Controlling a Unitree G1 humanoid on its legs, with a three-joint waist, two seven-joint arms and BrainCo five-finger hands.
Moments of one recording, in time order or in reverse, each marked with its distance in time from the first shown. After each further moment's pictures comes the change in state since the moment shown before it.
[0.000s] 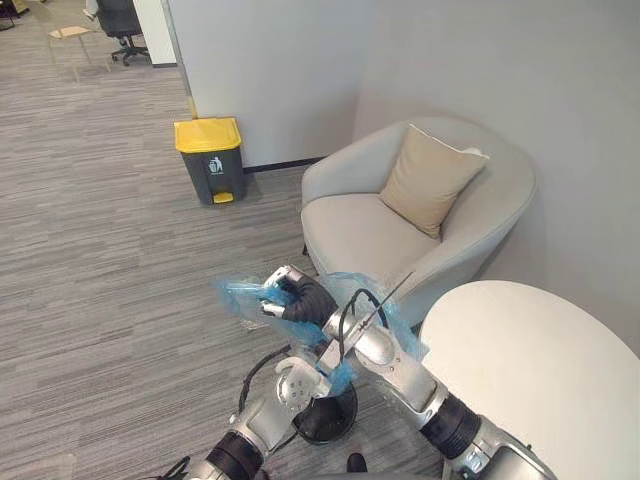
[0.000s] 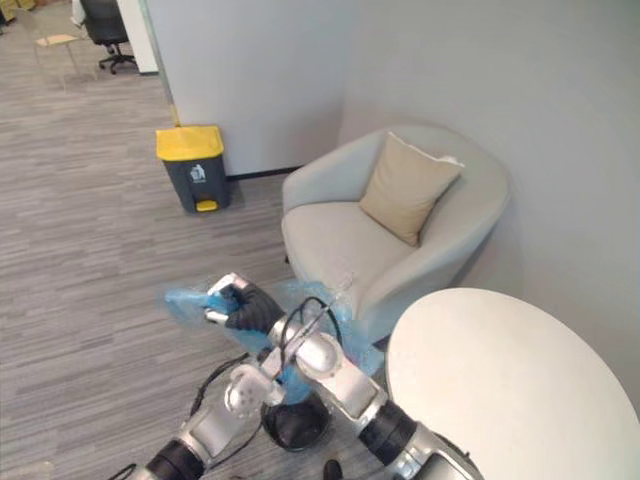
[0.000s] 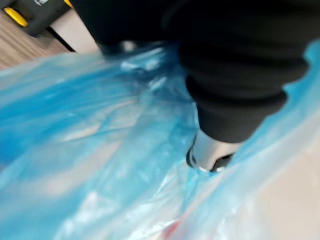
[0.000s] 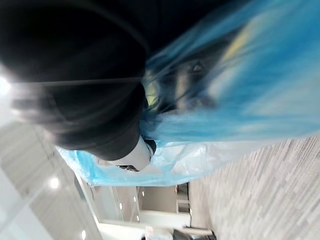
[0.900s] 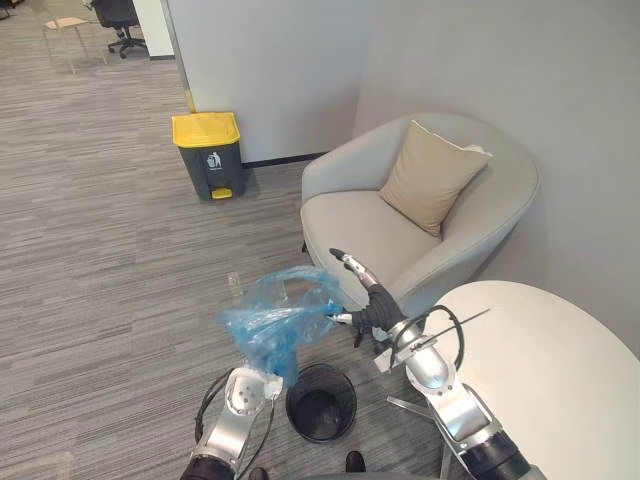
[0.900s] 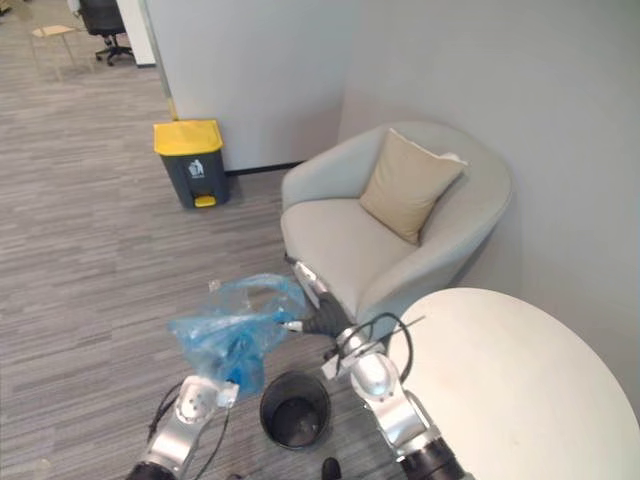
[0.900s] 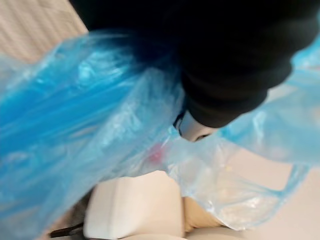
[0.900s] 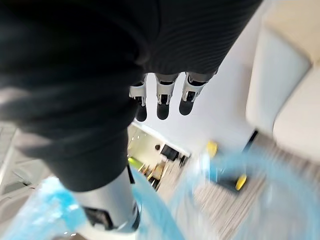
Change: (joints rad) left arm 0.181 0.002 0.369 0.096 -0.178 0.009 0.039; right arm 0.283 -0.117 -0.362 -0.049 -0.590 -0.106 -0.139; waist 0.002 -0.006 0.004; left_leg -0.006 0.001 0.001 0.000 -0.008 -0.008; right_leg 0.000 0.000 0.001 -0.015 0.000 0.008
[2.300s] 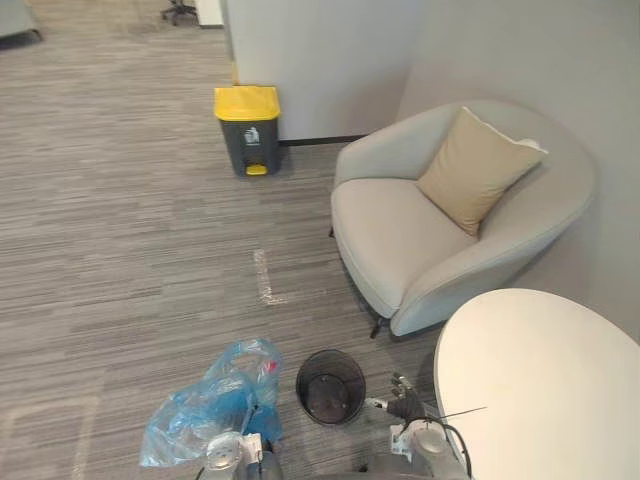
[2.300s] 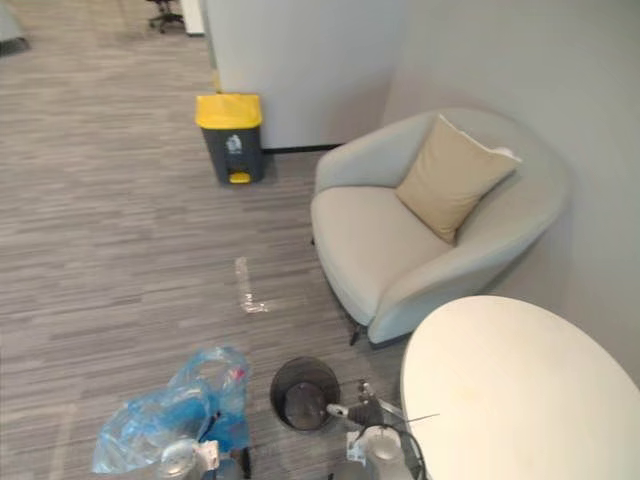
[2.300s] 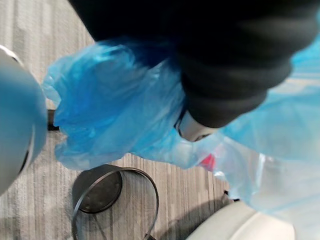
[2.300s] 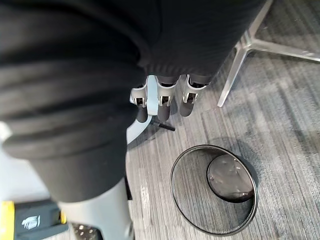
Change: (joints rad) left arm 0.035 -0.140 0.250 0.371 -0.235 0.020 -0.060; right arm -0.013 0.268 -0.314 0.871 0.279 0.122 -0.086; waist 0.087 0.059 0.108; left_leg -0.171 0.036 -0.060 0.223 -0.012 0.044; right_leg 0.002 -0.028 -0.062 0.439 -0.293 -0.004
